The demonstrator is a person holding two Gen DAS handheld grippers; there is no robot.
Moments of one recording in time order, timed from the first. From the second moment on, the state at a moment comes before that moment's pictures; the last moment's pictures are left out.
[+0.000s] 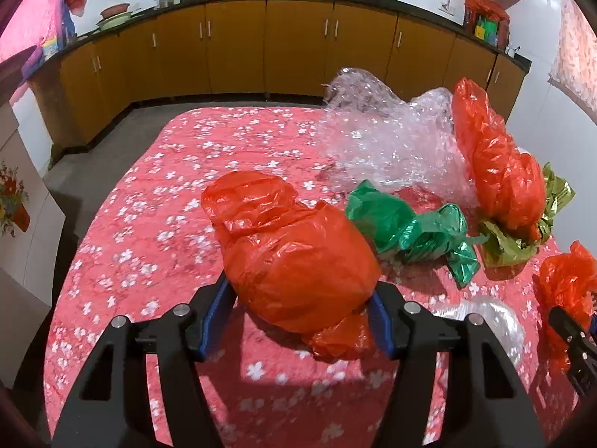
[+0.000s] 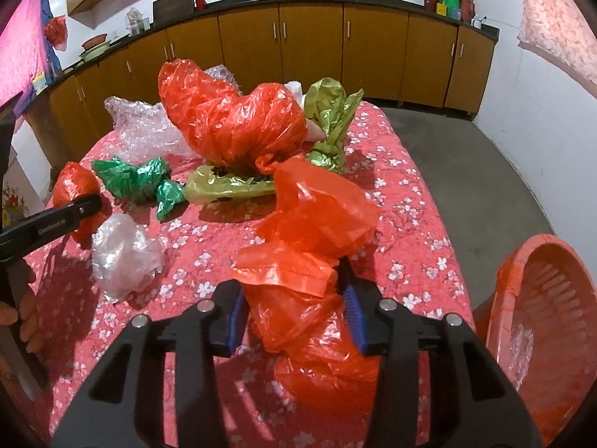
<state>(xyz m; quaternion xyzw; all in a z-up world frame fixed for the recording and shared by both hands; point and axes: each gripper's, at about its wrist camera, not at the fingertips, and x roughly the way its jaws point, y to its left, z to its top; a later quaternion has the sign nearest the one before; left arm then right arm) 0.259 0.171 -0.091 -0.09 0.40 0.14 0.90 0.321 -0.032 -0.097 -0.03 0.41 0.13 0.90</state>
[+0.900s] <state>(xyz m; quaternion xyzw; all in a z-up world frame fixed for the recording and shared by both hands) 0.147 0.085 0.002 -0.02 0.30 0.04 0.95 0.224 -0.090 -0.011 -0.02 0.33 0.10 0.94</state>
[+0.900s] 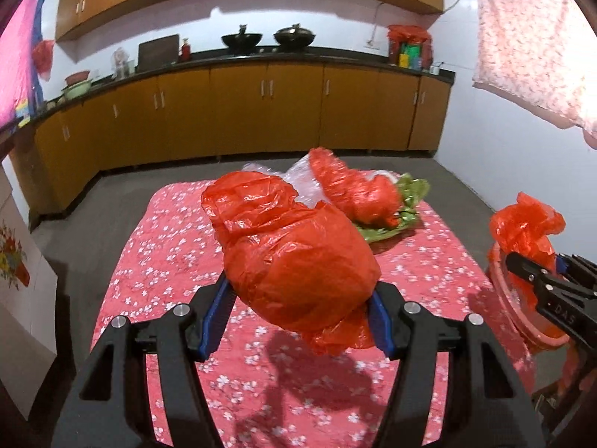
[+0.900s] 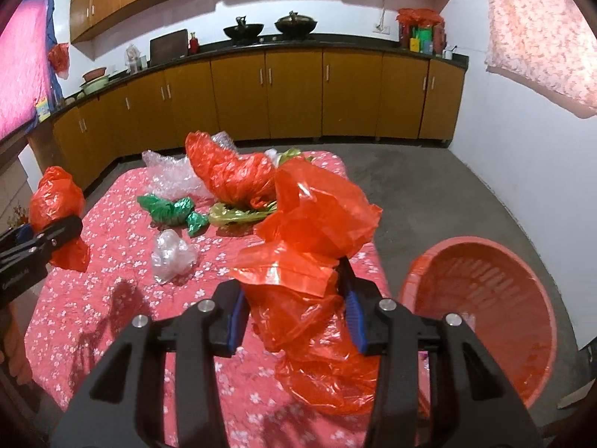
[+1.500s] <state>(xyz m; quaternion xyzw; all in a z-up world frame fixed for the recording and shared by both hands) 0.134 0.023 0.013 0.01 0.29 -0.02 0.96 0.189 -0.155 0.004 -0.01 0.31 0.05 0.95</state>
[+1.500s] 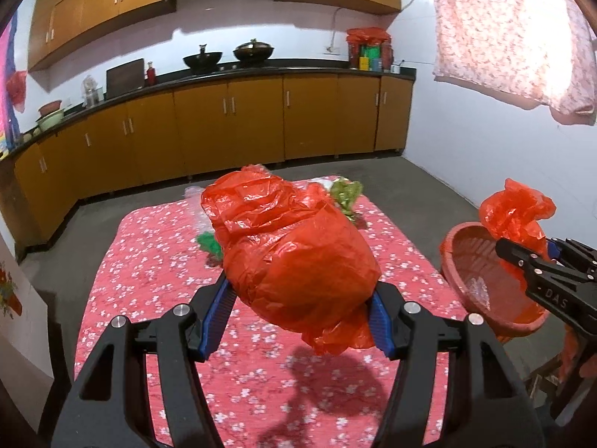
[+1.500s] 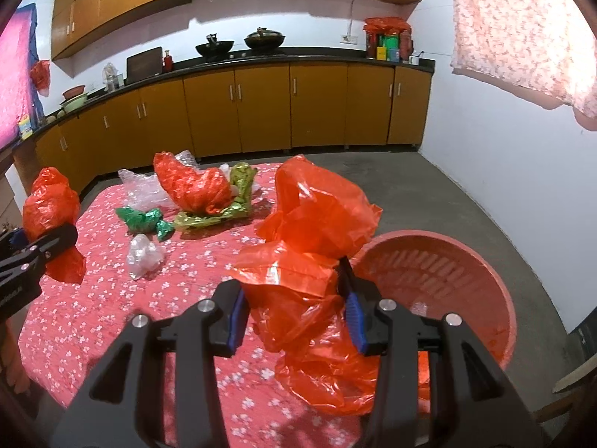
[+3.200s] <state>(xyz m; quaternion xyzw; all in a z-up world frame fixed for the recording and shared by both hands) 0.177 -0.165 -0.022 0.05 0.31 -0.21 0.92 0.191 -0.315 -0.034 0.05 0.34 -0.06 0.94</state>
